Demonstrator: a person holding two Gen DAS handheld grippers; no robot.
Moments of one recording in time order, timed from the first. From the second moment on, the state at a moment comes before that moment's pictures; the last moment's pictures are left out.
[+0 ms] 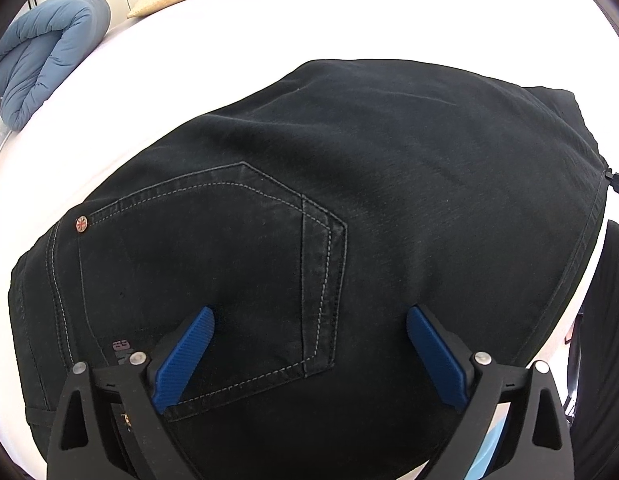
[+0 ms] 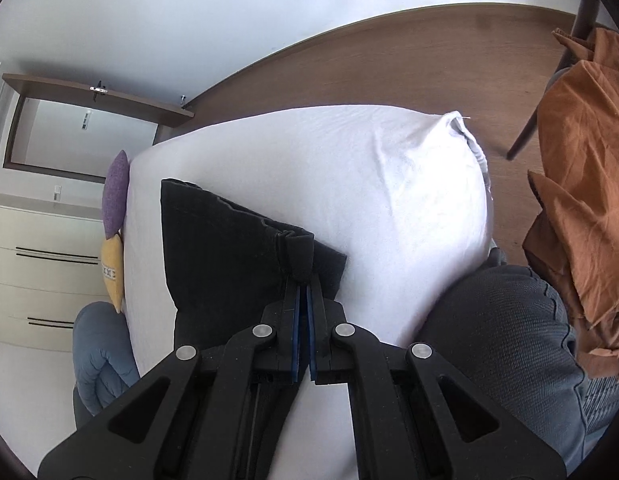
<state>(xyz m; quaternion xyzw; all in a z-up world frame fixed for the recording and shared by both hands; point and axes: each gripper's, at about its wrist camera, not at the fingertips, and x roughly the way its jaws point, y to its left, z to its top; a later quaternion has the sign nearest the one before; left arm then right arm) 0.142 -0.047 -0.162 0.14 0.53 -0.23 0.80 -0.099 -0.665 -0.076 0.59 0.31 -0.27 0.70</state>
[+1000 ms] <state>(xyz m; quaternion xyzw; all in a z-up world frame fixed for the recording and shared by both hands) 0.095 -0.008 -0.163 0.13 0.52 -0.23 0.81 -0.085 -0.556 -0.022 0.58 0.36 0.00 0.73</state>
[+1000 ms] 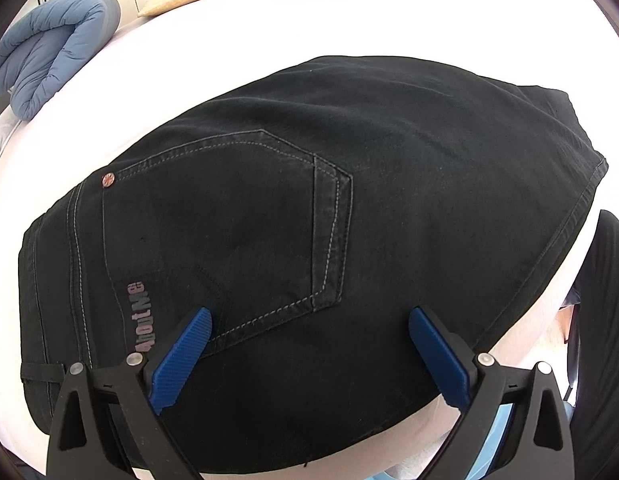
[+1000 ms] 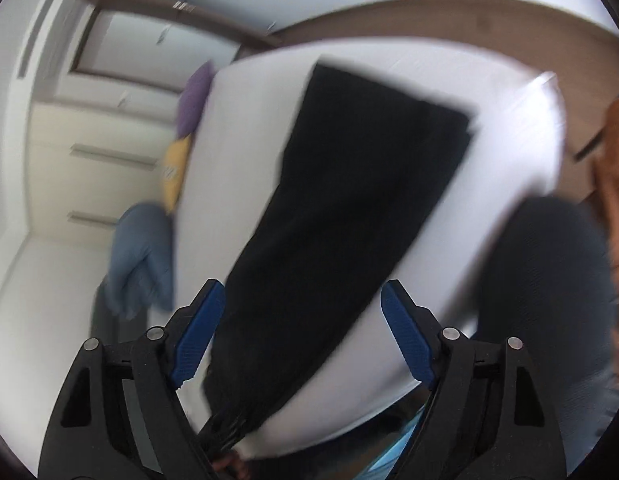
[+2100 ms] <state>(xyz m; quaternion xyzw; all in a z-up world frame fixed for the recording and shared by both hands) 0.098 -0.005 -0.165 0.14 0.53 -0.23 0.80 -0.026 -0.444 -0.128 0.59 0.49 0.04 0.64</state>
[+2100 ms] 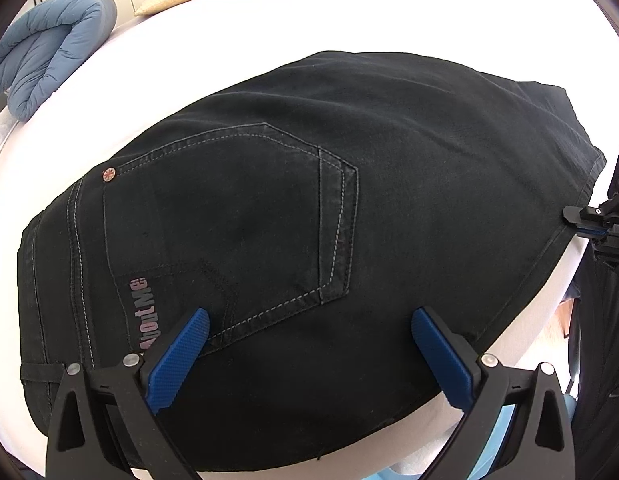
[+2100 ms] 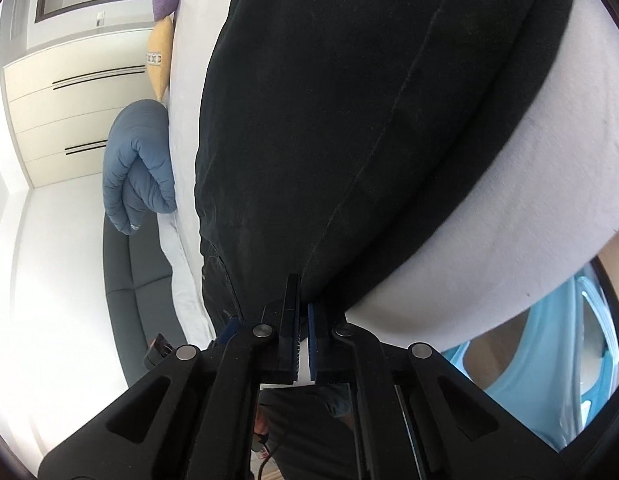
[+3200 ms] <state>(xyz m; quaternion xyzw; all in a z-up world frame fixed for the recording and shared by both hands) 0.099 -0.107 -0.160 0.15 0.50 -0.30 0.80 0.033 -0.513 -0.129 0.53 0.46 0.04 0.71</state>
